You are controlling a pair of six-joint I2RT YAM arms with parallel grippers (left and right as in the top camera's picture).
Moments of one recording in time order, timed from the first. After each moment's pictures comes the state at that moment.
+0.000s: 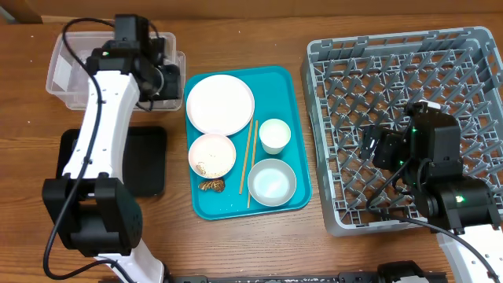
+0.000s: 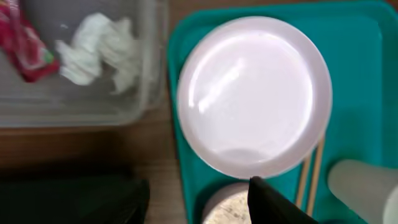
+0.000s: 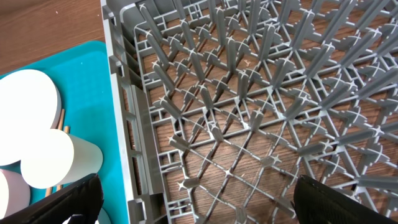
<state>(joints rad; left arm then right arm) -0.02 1.87 1.70 -1.02 0.13 -0.09 0.12 0.98 1.00 -0.85 0.07 0.33</state>
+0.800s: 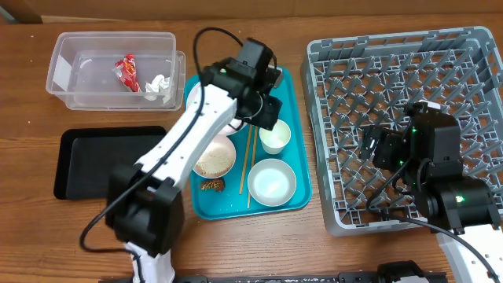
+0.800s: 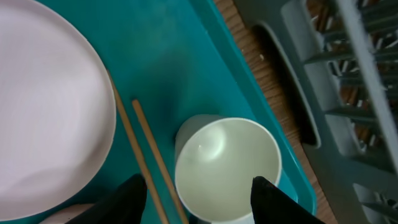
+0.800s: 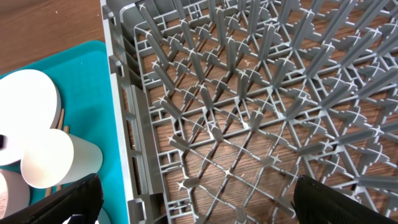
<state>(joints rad) -0.49 1.95 1.70 -0.98 0.19 -0.12 0.12 0.98 1.00 -0.85 0.07 0.33</state>
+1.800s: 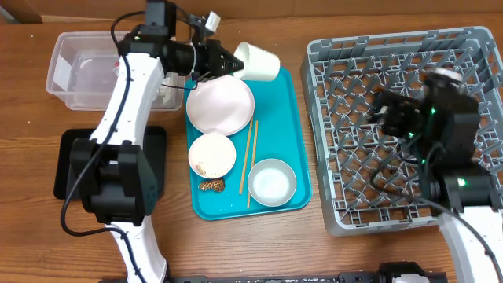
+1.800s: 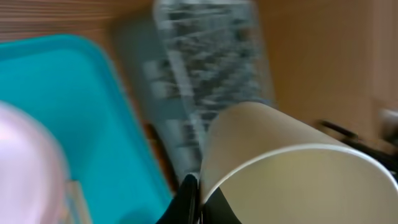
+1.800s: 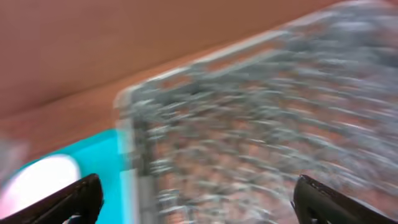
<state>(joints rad) -0.09 2.08 1.87 -0.84 1.05 -0.23 0.03 1.06 1.00 -0.49 -0.04 0.29</state>
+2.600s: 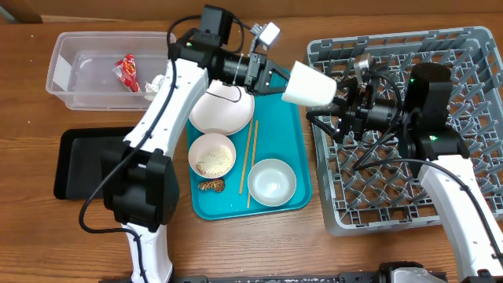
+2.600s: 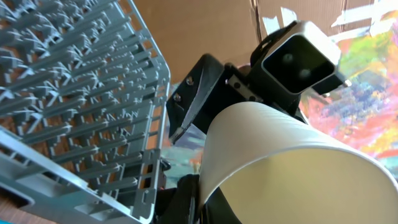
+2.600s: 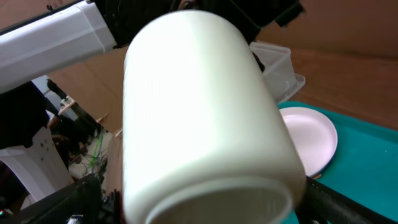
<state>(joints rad) -0.31 2.08 1.87 -0.83 1.47 -0.18 0.03 1.35 1.00 -0.13 -1.19 0.07</state>
